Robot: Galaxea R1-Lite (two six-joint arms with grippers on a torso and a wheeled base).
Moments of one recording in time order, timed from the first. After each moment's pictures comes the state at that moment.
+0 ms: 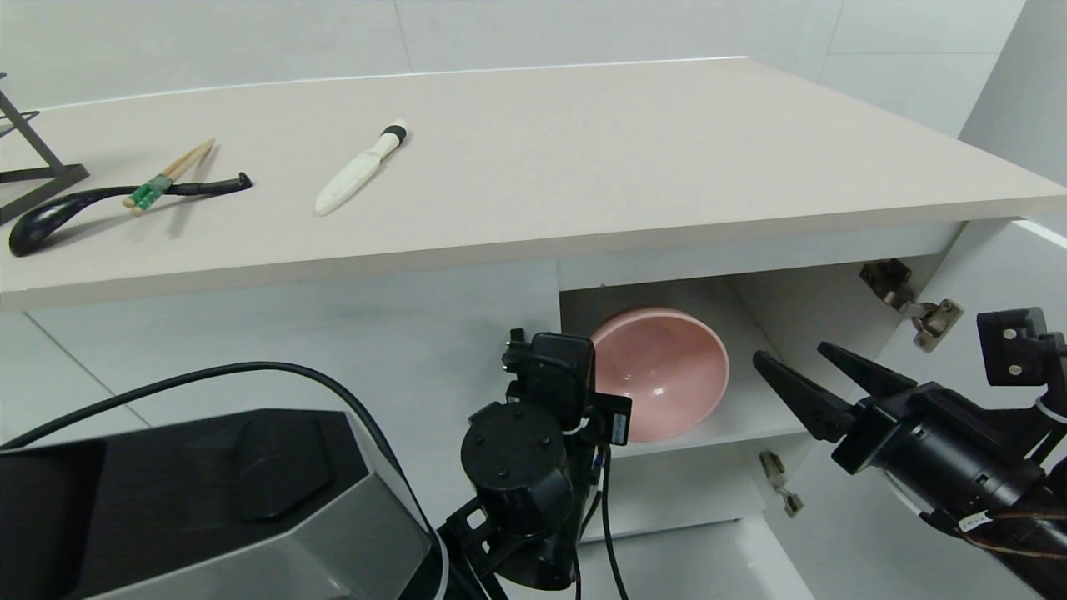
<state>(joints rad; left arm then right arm) -0.91 2.19 -0.78 -1.57 0.69 0.08 0.58 1.59 -0.18 -1.57 -0.10 0.24</state>
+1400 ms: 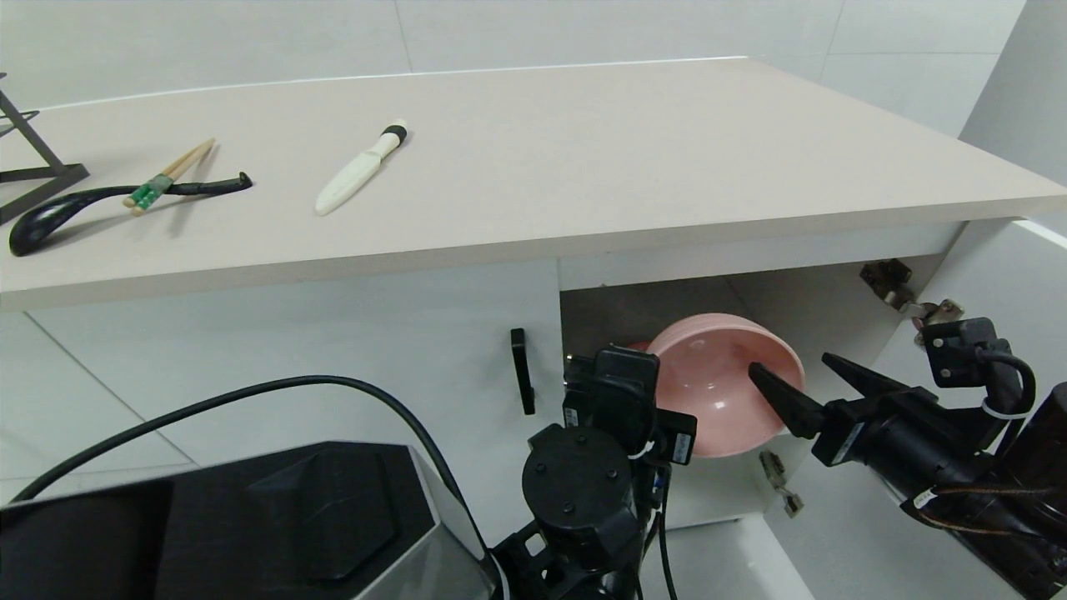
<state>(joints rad) -1.01 2.26 -0.90 -1.57 0.68 0.09 0.51 1.69 -0.19 -1.57 -0.15 0.15</state>
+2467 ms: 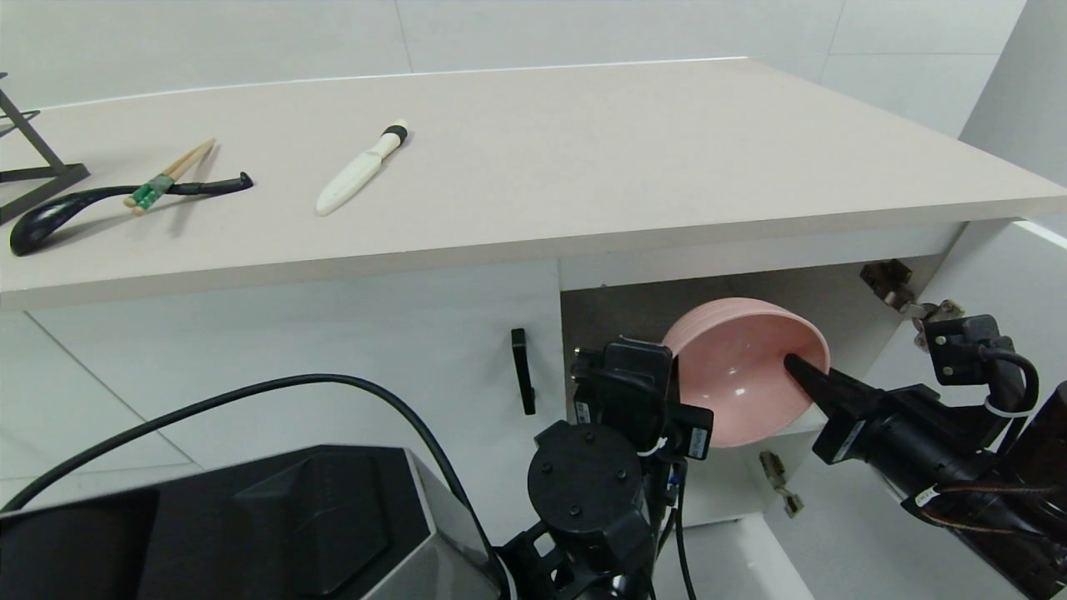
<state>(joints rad) -1.02 2.25 -0.93 -1.57 0.67 0.08 0.51 1.69 -0.20 -1.57 -0.15 0.15</state>
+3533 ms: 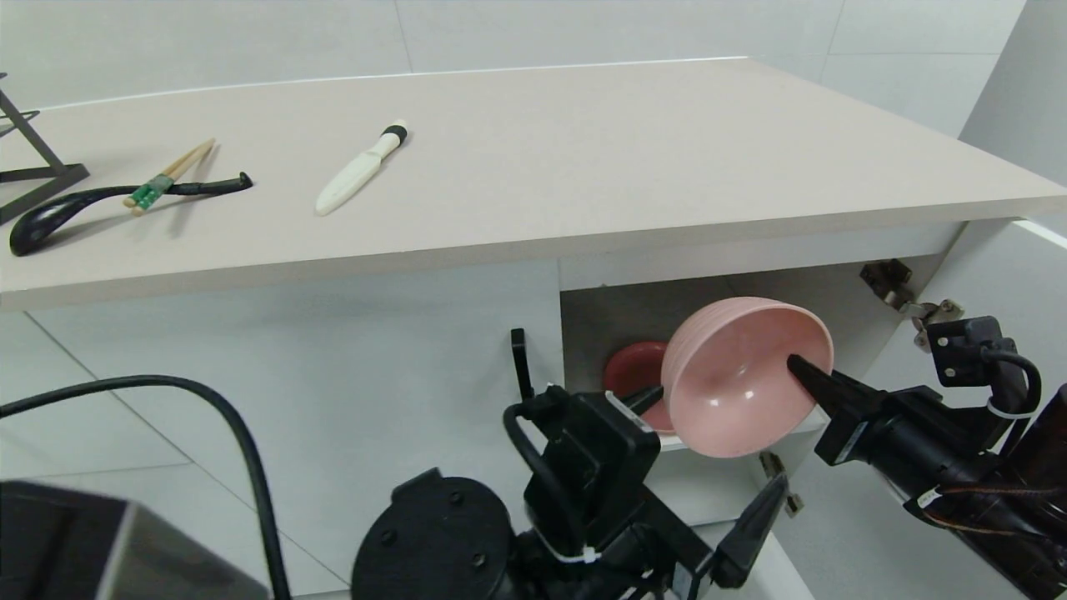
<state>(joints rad) -1.07 1.97 -0.55 -1.57 0.13 0.02 0.50 1.69 -0.19 -1.57 -0.15 0.15</state>
